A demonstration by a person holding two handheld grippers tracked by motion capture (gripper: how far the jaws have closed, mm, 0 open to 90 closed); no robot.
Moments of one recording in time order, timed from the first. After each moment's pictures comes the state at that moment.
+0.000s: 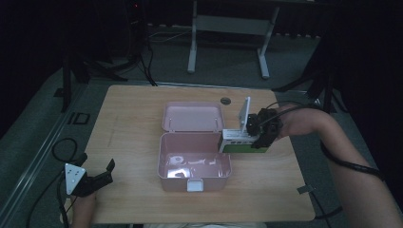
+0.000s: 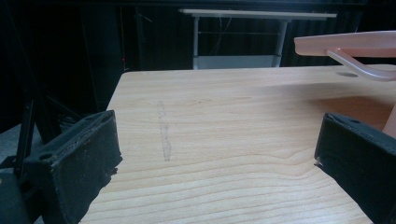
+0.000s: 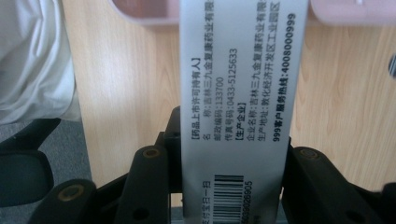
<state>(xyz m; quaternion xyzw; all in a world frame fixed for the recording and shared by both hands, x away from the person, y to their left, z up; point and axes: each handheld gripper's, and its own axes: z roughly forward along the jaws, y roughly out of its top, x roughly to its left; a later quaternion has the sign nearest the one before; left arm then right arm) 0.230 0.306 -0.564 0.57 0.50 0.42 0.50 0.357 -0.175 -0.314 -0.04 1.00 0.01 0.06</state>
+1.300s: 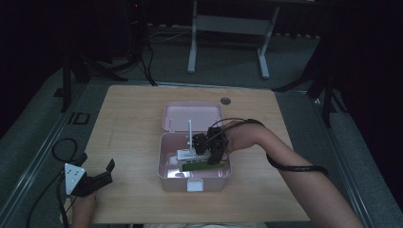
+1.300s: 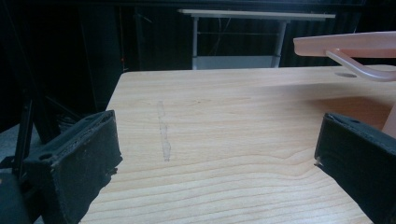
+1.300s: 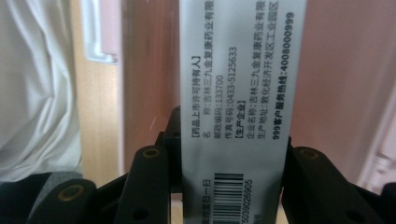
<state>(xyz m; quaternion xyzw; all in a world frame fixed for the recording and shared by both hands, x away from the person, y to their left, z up) 0.230 0.307 -0.564 0.57 0.50 0.42 0.50 0.342 -0.060 -0.385 -0.08 1.00 -0.01 0.02</state>
